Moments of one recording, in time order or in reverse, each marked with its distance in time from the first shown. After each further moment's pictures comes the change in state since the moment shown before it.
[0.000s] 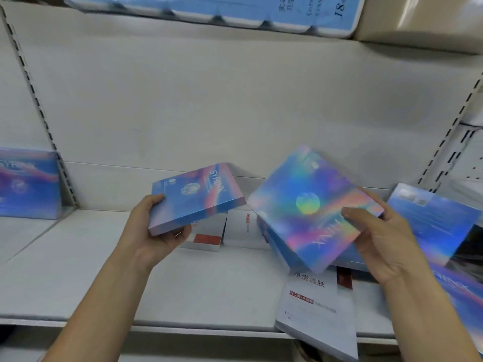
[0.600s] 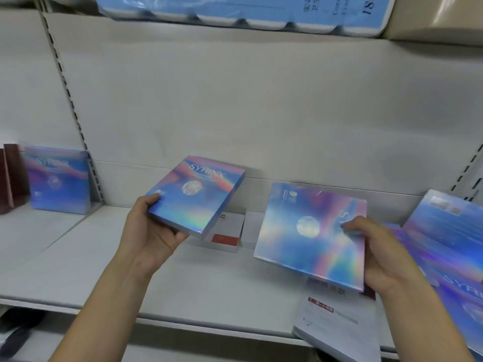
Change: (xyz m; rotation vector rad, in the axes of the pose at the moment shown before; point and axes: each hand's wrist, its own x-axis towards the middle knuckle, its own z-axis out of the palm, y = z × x) left_hand -0.013 0.019 -0.019 -0.117 -0.109 0.093; right_hand 0.005 0.022 0.021 -0.002 -0.021 0.342
